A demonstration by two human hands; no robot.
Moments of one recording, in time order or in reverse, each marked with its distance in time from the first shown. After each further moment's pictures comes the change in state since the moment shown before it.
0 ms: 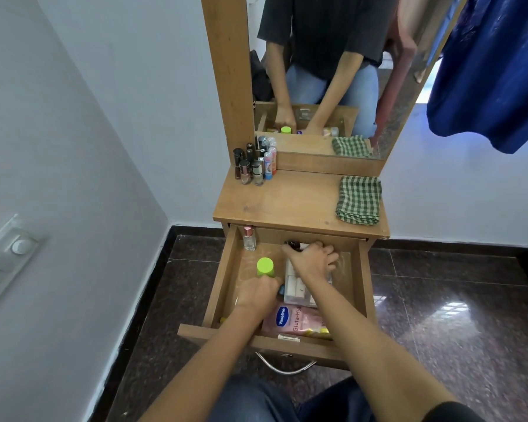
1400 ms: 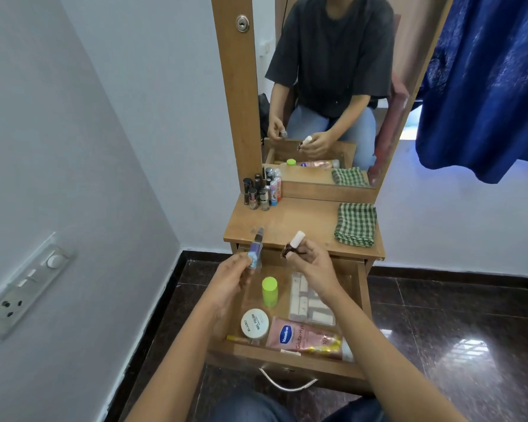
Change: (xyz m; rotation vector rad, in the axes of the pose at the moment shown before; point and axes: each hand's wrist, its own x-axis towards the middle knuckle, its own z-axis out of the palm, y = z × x) left_hand -0.049 -0.046 -0.074 -1.713 0.270 -0.277; right_hand -0.040 -0.007 -0.069 0.871 -0.396 -0.557
